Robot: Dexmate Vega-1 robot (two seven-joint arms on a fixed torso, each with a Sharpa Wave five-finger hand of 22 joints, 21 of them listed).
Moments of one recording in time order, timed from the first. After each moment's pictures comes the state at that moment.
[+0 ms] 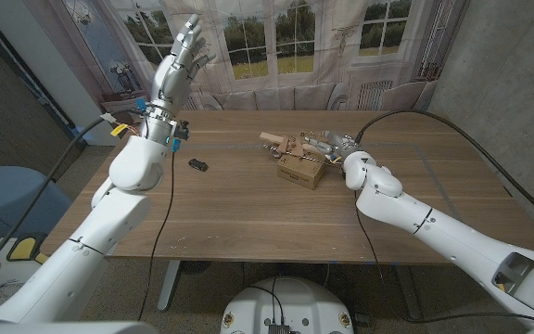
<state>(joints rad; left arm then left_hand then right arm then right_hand) 1.08 0.64 0.12 -1.94 -0.40 -0.48 0.10 0.42 0.01 0.16 0.07 0.20 0.05 -0.19 0.17 0.17 -0.03 0.03 0.19 0.20 0.00 0.09 0.18 0.18 0.09 0.12 0.45 0.17 -0.72 -0.63 -0.76 -1.88 -0.46 -0.74 -0.05 0.30 0.12 -0.32 0.15 0.47 0.12 -0.11 0.24 0.19 0.08 -0.01 0.31 0.20 0.12 -0.04 0.32 0.32 0.12 0.06 0.69 0.17</state>
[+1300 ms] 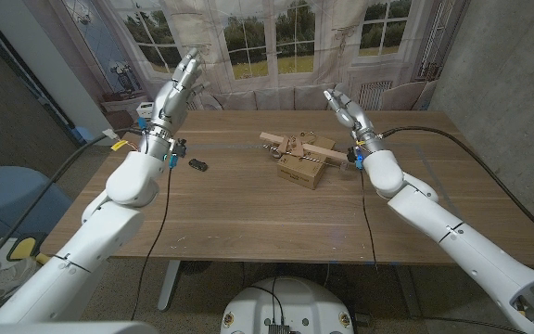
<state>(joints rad) 1.20 0.68 0.09 -1.97 -0.39 -0.33 0.18 0.42 0.02 0.15 0.06 0.20 0.04 -0.19 0.17 0.17 -0.01 0.03 0.21 0.19 0.00 0.09 0.19 0.18 0.08 0.13 0.43 0.17 -0.89 -0.60 -0.45 -1.74 0.02 0.06 -0.39 0.38 0.11 -0.30 0.11 0.39 0.20 -0.11 0.23 0.19 0.18 -0.01 0.27 0.19 0.12 -0.04 0.25 0.20 0.01 0.04 0.52 0.17</state>
